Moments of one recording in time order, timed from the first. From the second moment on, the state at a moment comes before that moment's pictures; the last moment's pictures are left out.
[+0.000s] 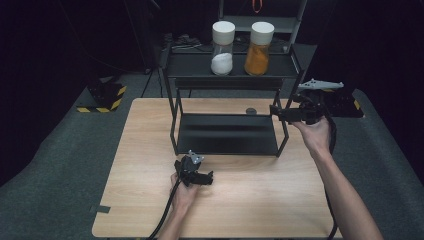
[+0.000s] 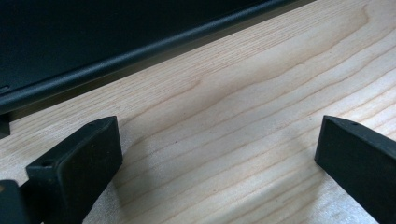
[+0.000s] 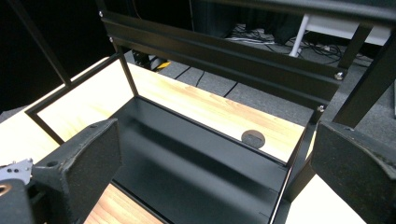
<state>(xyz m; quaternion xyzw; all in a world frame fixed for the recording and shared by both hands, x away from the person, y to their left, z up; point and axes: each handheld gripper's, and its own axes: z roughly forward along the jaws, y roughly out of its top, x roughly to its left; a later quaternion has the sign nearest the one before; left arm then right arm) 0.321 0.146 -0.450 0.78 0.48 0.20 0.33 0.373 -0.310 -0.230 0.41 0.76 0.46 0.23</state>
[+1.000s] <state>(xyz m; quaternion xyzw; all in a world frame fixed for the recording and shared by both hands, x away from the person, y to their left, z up) 0.323 0.148 -0.450 0.79 0.48 0.20 0.33 0.363 -0.312 -0.295 0.42 0.76 0.45 0.21</state>
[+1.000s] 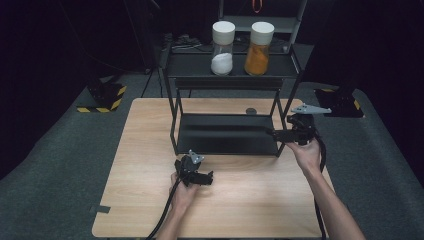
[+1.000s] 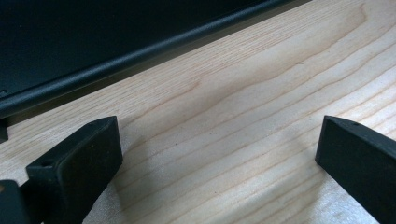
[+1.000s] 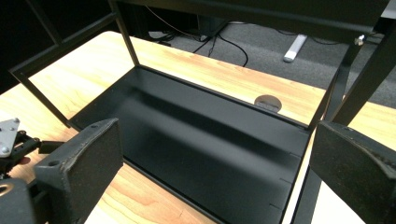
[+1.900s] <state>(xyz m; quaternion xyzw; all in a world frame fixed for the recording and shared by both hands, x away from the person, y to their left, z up) 0.324 0.151 -0.450 0.79 0.47 0.20 0.34 0.352 -0.308 -0.351 0.44 0.76 0.44 0.20</state>
